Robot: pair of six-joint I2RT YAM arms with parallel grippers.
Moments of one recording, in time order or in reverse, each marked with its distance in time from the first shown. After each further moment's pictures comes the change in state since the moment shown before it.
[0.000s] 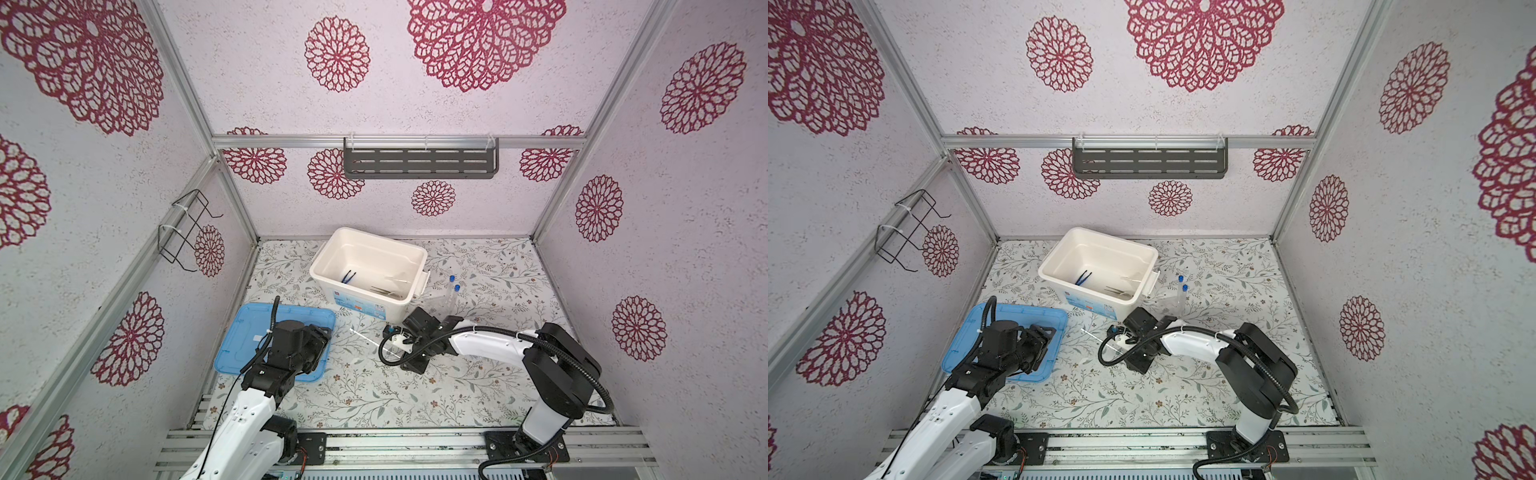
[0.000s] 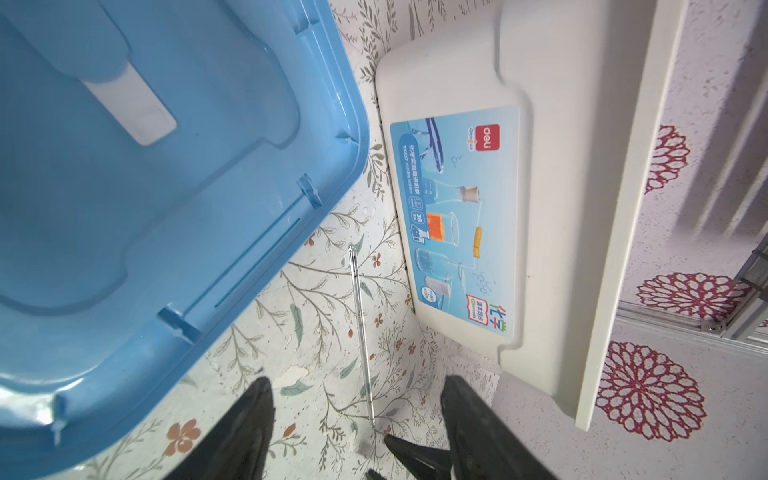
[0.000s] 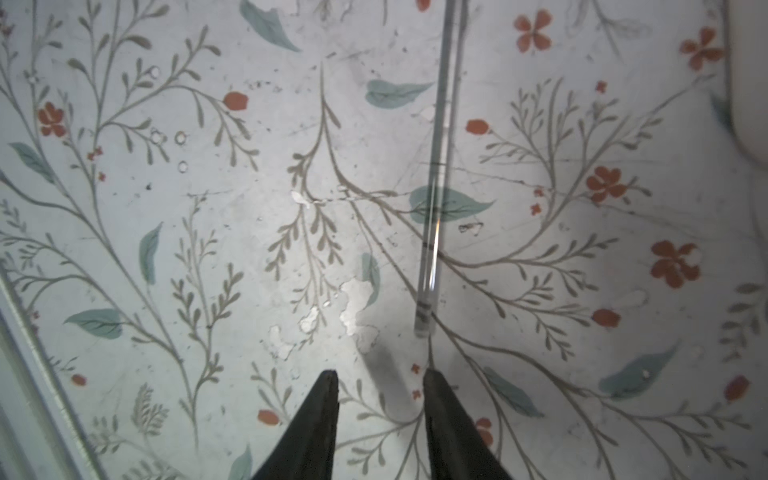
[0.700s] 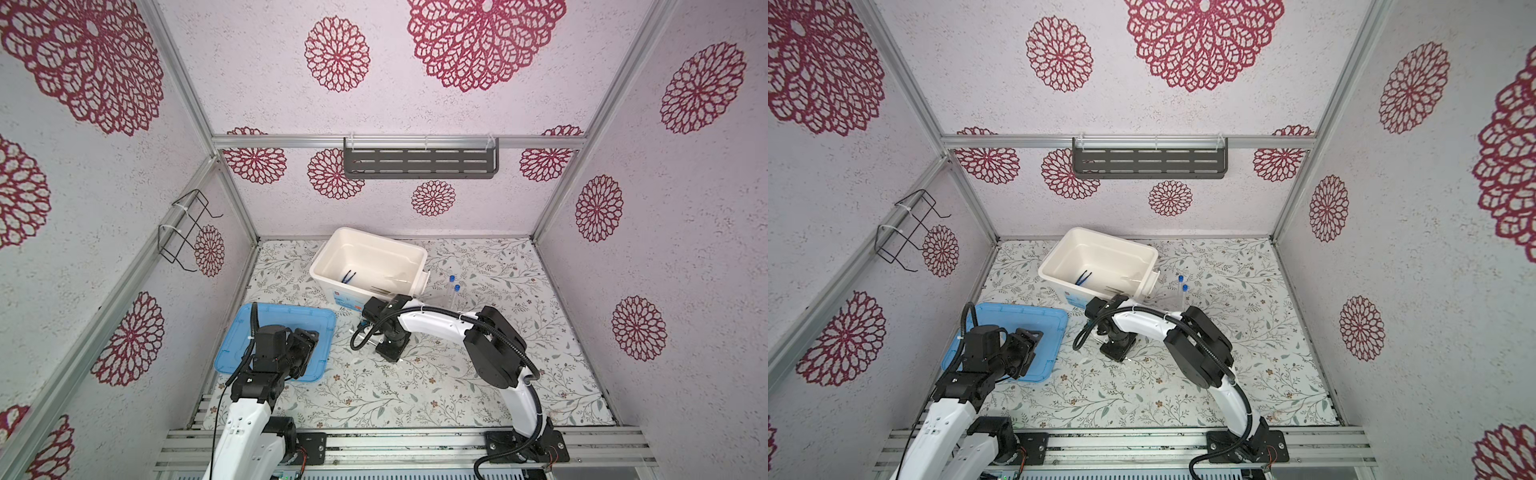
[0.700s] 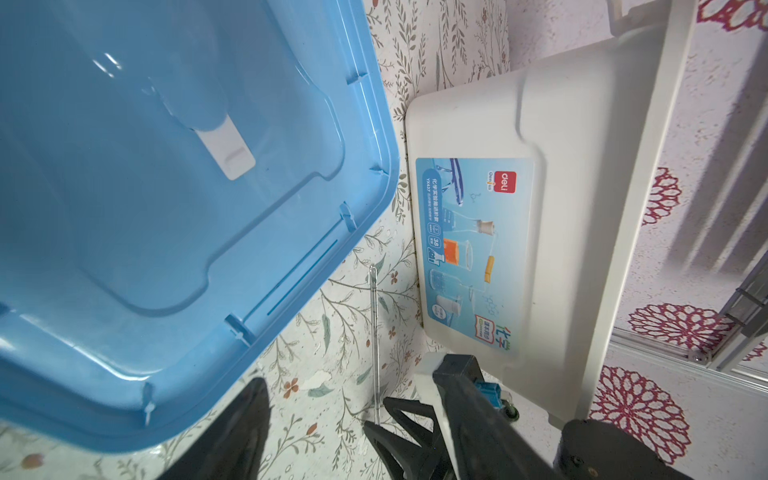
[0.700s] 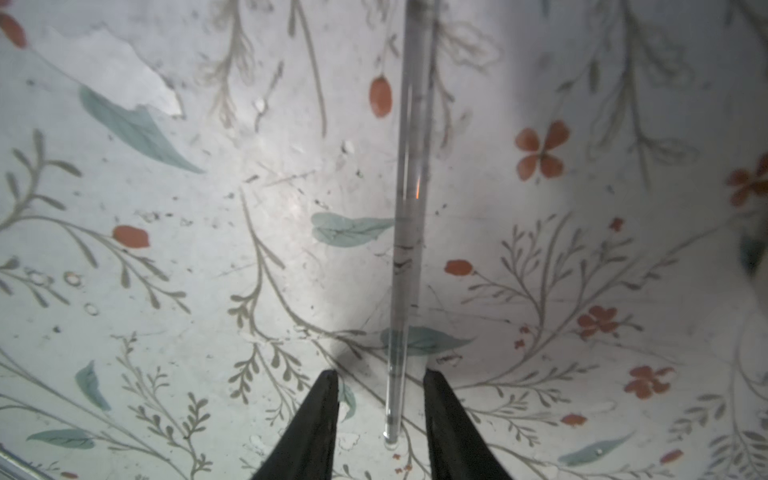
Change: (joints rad) left arm 0.170 -0.085 -0.018 -0.097 0.117 0.070; right arm 0.046 0.414 0.541 -0.430 0.167 0.082
